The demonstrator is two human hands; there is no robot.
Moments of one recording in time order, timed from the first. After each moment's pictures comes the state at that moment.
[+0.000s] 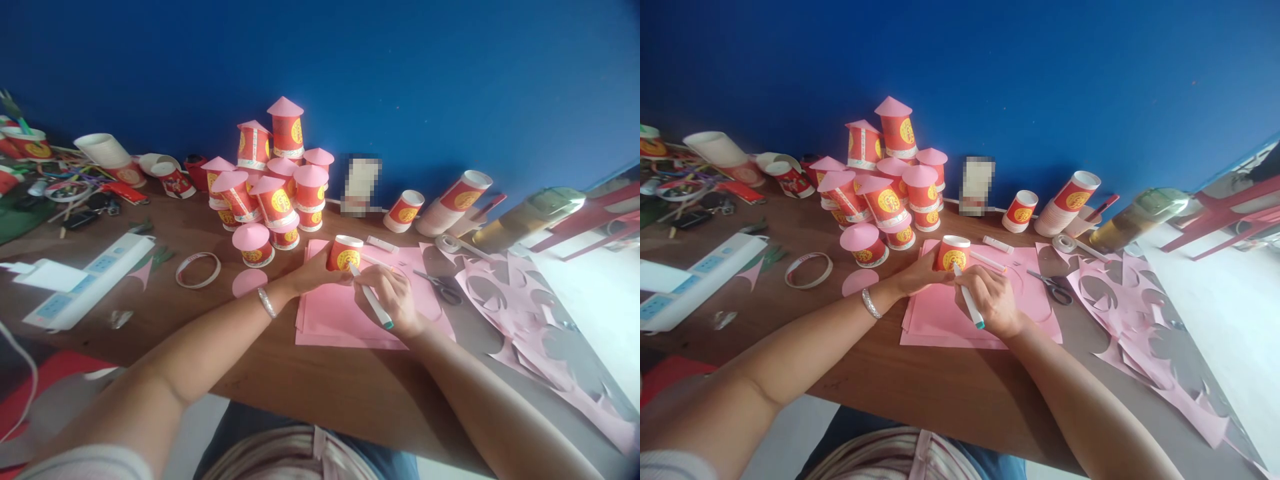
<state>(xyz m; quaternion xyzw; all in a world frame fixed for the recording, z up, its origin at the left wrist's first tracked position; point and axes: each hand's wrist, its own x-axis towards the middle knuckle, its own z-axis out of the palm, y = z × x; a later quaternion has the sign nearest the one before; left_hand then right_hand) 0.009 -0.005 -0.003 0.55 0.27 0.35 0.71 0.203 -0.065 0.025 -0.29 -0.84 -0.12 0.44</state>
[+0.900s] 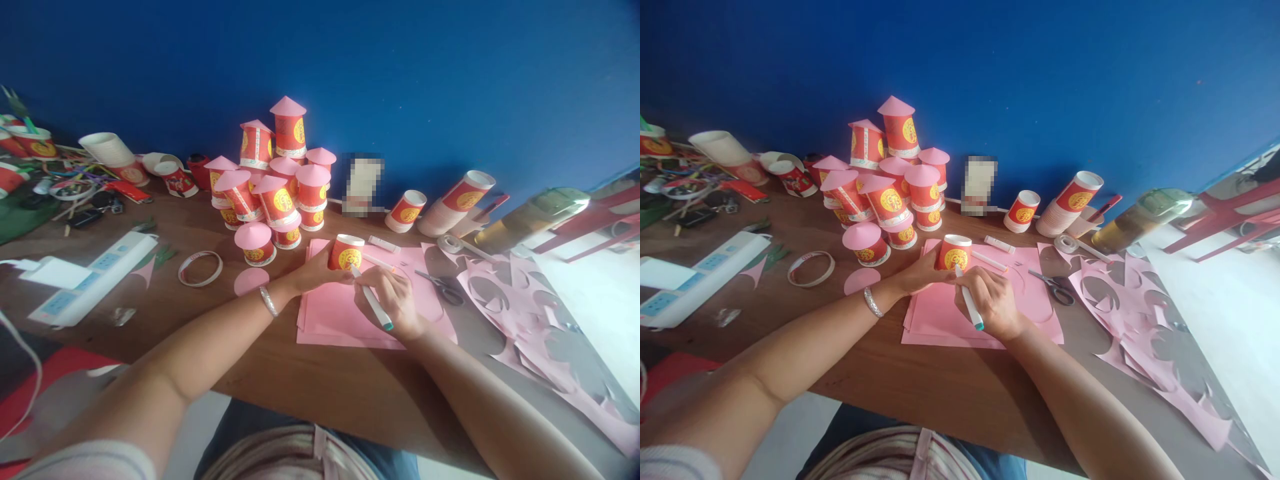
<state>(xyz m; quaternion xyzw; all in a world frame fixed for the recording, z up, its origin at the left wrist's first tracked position) 0.009 -0.006 0.002 0.56 0.29 0.36 0.69 0.200 -0.066 0.020 -0.29 -0.83 -0.12 0.45</state>
